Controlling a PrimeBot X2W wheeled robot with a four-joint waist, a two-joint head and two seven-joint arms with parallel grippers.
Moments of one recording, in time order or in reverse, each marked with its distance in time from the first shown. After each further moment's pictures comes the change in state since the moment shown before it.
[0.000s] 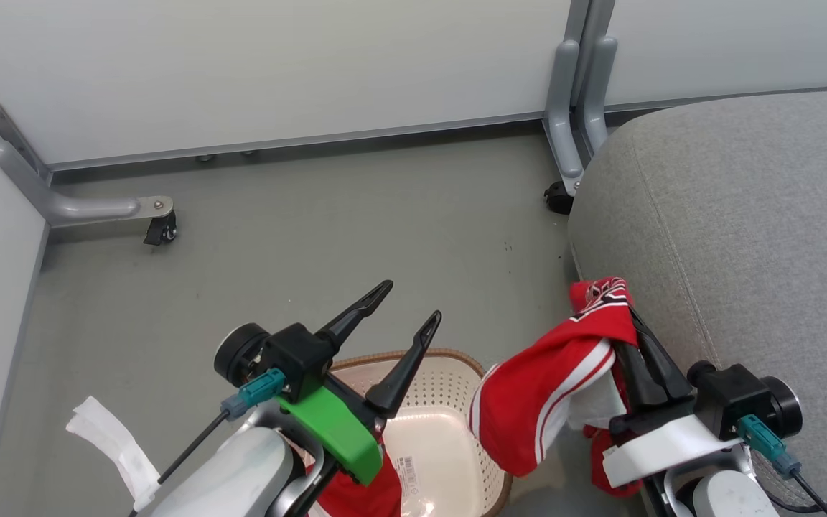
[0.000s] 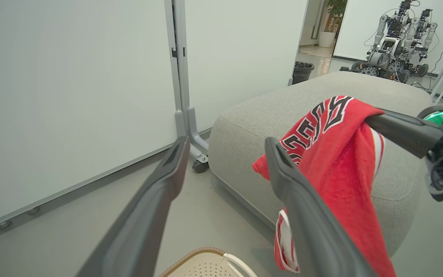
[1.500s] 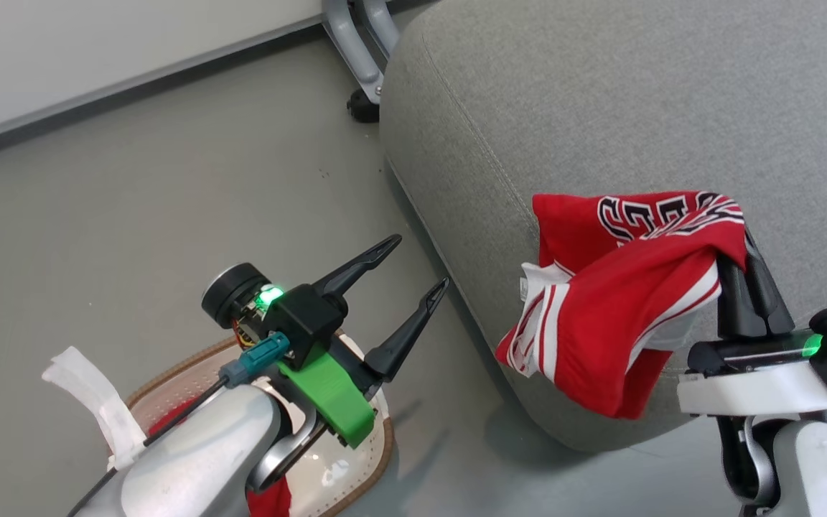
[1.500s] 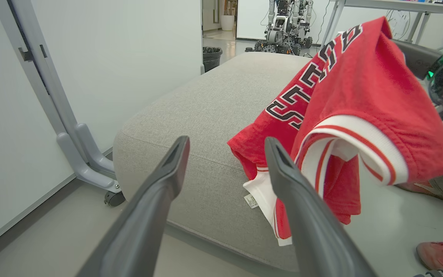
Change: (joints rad) left arm -0.116 0.070 -0.039 -0.095 0.057 -0.002 0.062; right arm -0.041 0.000 -0.167 -0.178 0.062 0.000 0.000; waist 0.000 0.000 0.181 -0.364
